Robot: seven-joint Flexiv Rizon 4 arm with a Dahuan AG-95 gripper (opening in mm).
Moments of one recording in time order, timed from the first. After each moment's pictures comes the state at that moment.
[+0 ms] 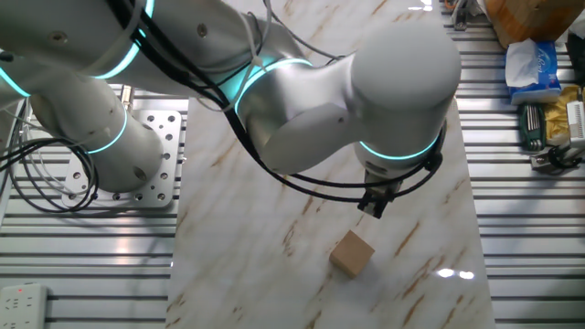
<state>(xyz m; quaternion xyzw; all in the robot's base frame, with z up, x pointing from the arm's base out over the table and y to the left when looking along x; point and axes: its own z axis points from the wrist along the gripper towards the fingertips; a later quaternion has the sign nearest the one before) 0.524 -0.114 0.078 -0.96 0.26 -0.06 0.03</state>
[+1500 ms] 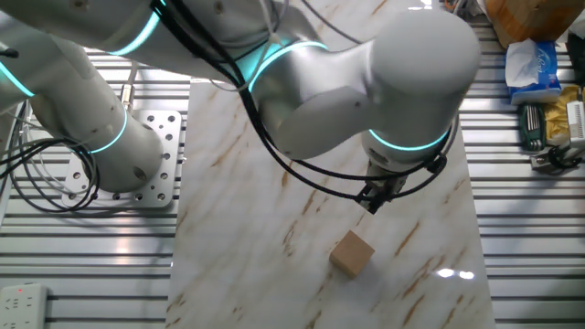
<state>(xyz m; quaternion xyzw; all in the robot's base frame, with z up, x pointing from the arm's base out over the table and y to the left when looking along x) 0.524 -0.114 0.078 -0.94 0.34 -0.06 0.01</state>
